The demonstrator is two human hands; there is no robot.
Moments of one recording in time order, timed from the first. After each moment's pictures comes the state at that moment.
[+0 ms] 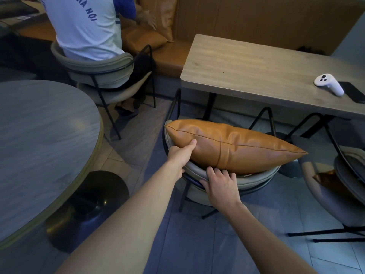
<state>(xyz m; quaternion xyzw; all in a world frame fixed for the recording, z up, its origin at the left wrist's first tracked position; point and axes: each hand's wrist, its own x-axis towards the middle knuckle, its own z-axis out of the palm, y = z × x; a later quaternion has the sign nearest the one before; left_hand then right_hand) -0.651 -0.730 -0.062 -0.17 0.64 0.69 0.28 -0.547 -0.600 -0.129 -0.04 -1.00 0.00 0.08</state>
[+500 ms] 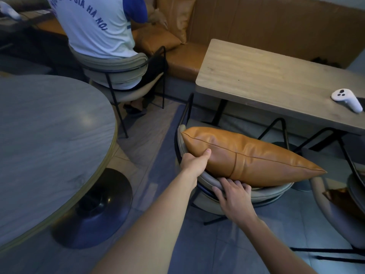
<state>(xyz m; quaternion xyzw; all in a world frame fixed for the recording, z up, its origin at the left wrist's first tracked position) -0.654 -0.728 -0.072 -0.18 0.65 0.69 0.27 -0.545 -0.588 -0.130 -0.03 -0.99 0.09 0.09</state>
